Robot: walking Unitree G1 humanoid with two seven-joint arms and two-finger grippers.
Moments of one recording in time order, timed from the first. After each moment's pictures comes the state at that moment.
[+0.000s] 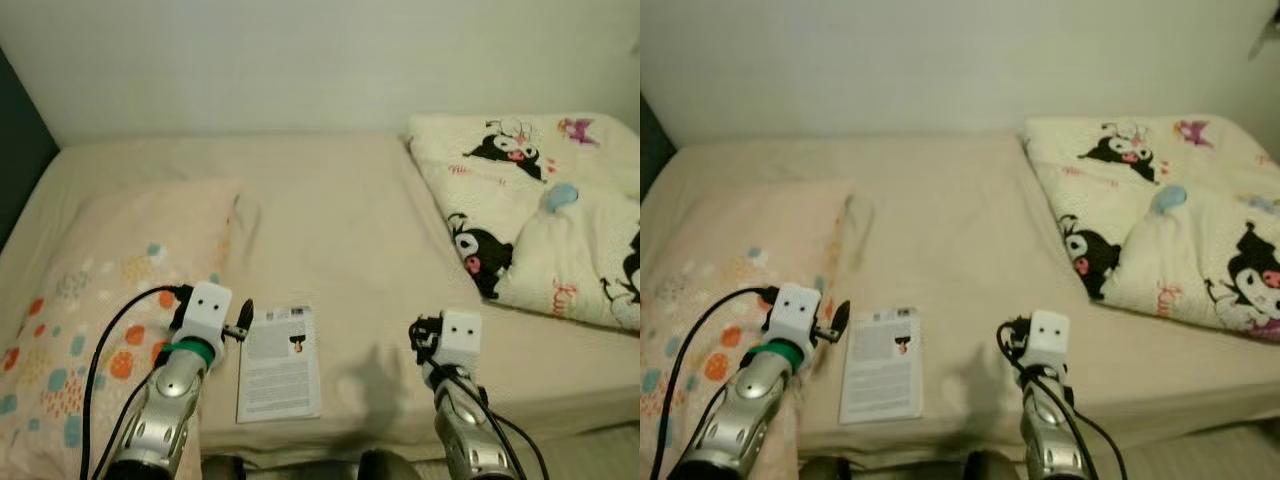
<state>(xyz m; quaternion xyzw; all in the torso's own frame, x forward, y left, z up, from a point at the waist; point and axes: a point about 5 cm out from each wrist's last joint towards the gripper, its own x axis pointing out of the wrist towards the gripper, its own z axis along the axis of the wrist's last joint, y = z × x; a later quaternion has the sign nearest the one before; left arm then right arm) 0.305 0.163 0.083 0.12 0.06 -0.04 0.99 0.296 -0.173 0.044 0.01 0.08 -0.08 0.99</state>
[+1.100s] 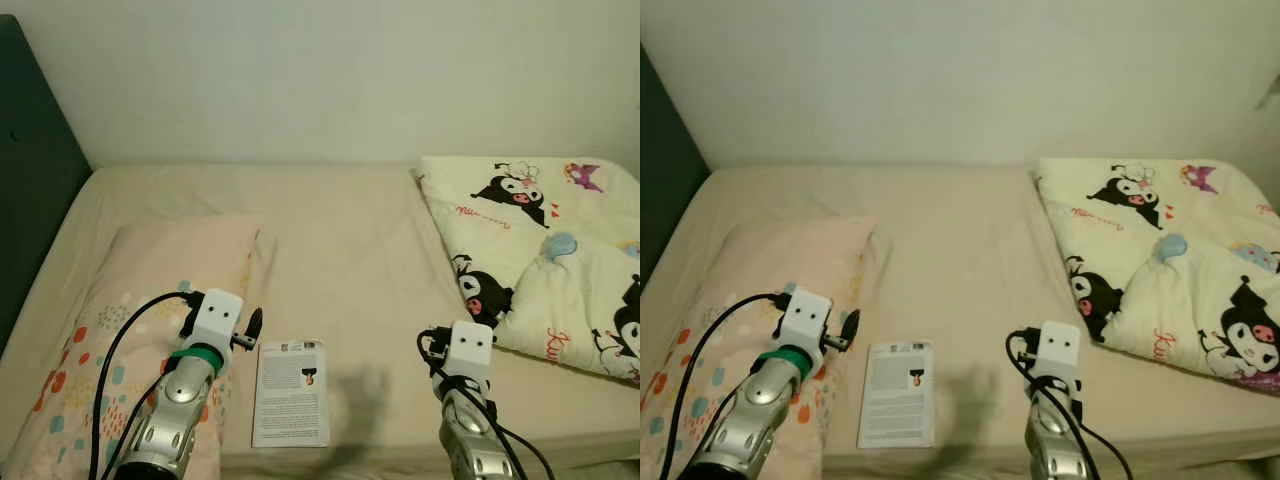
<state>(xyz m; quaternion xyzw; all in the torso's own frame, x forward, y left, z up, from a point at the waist) 0.304 0.155 0.070 0.12 0.08 -0.05 0.99 0.294 -0.182 0.039 0.00 0.11 -0.14 0.98</state>
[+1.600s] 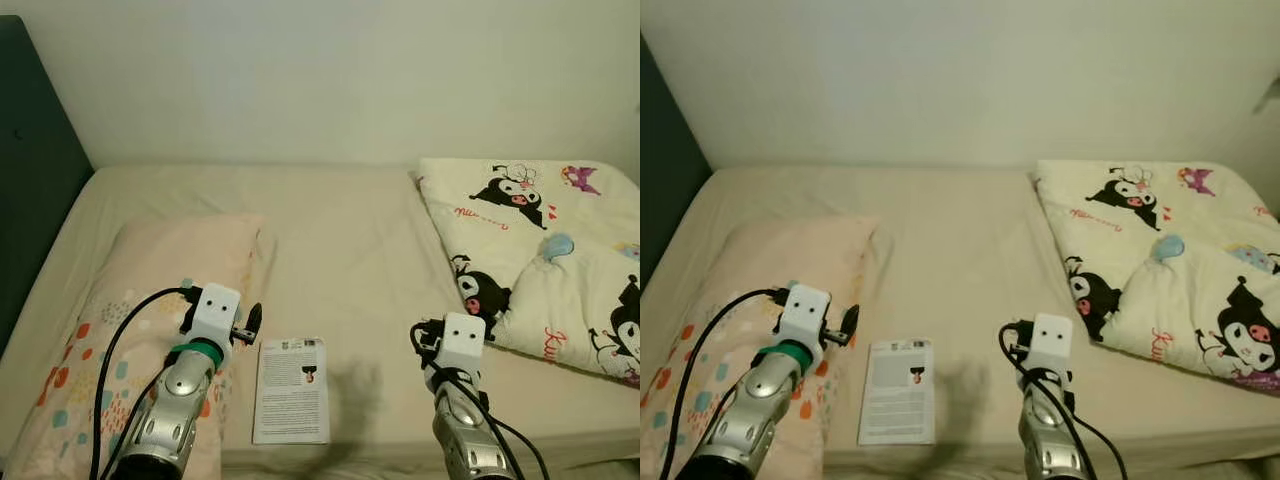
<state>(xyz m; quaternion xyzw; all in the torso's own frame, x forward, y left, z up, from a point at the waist) 0.309 0.151 0.076 0.11 0.08 -0.06 0.99 0.293 -0.179 0.039 0.01 0.11 -0.13 0.99</state>
